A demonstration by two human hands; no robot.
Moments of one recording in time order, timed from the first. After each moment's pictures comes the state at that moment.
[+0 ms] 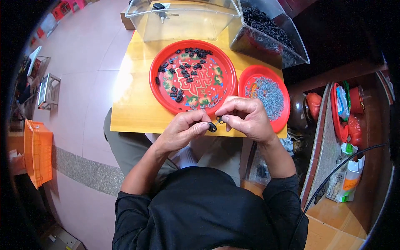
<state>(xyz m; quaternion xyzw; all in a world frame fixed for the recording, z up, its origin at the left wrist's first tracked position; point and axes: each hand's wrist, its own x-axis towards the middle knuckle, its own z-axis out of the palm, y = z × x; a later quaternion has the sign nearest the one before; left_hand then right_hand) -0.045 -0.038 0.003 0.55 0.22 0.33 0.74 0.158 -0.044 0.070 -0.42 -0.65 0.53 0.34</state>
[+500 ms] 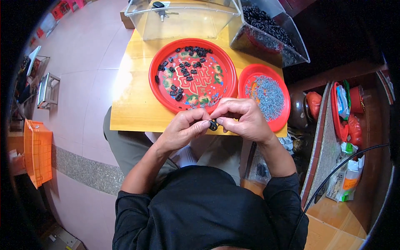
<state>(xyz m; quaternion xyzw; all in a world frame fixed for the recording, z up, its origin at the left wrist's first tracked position) -0.042 -0.040 0.004 0.54 0.23 0.33 0.74 0.152 -0.042 0.069 -0.40 -0.70 0.51 0.31</state>
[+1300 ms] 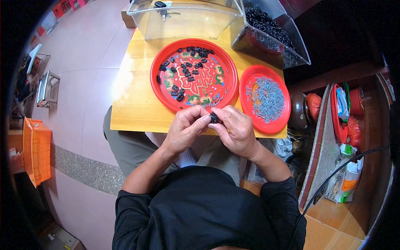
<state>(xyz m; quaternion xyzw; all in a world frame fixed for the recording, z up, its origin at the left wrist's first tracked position) -0.034 -0.046 0.001 0.46 0.26 0.41 0.75 0.134 -0.063 0.043 -0.42 -0.83 0.14 0.35</state>
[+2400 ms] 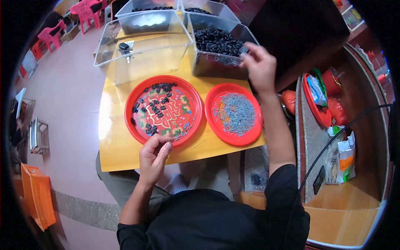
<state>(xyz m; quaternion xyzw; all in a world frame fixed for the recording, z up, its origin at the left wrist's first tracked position) -0.043 -0.042 0.020 0.55 0.35 0.46 0.60 0.268 0.059 0.134 -0.56 -0.64 0.02 0.52</state>
